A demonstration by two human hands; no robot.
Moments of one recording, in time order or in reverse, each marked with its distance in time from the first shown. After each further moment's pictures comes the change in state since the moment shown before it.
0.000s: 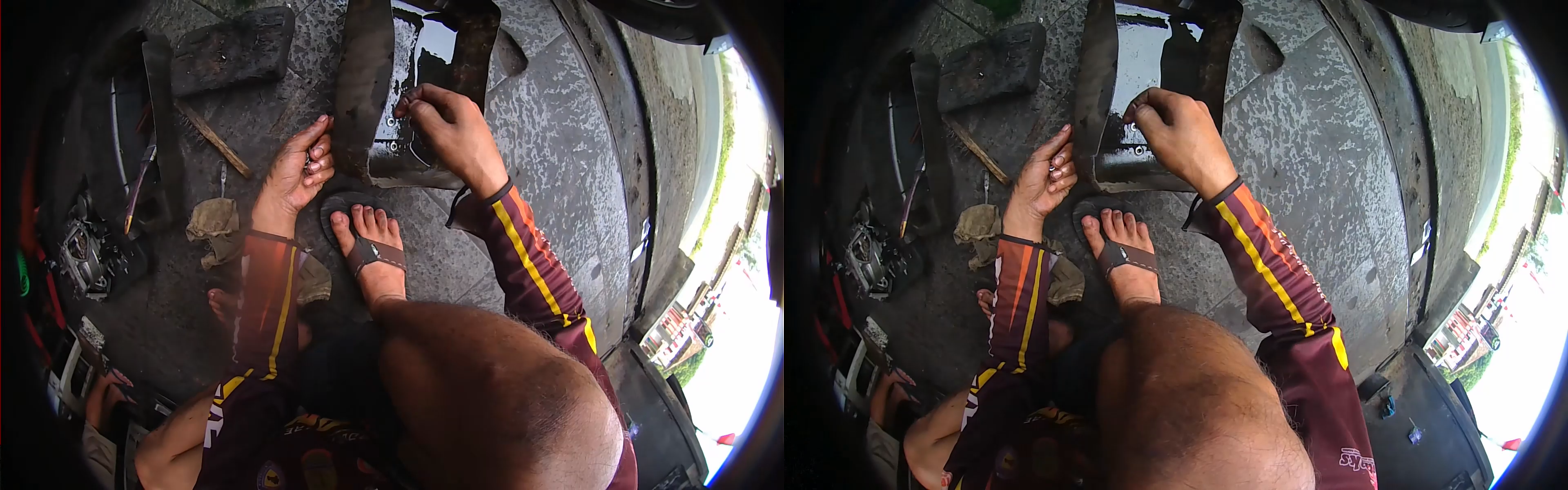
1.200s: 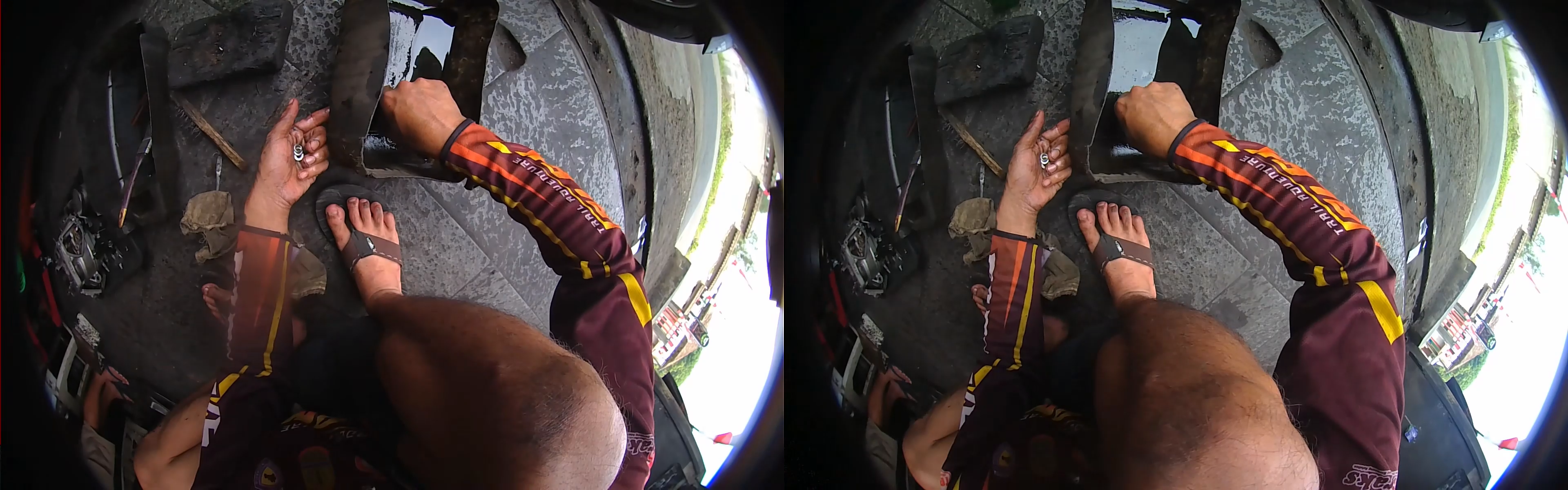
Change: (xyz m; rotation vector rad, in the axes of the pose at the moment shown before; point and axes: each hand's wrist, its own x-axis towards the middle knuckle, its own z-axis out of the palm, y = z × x) left_hand -0.001 0.003 -0.005 -0.044 -0.079 -0.001; right_hand 0.030 0.005 0.018 -1.005 -0.441 -0.213
